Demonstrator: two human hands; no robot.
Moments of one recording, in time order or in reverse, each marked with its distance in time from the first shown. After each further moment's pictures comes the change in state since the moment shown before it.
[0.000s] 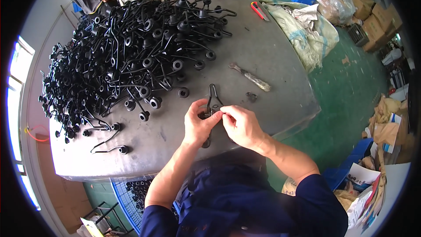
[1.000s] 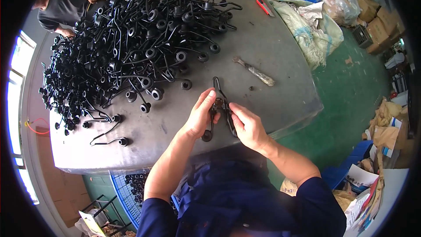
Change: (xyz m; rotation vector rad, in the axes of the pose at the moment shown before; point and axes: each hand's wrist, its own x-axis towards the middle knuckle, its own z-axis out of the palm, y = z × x) left_hand 0.009 0.007 -0.008 -0.412 -0.283 -0.305; right_hand -0.032 0.017 0.006 -0.013 0.050 -0.042
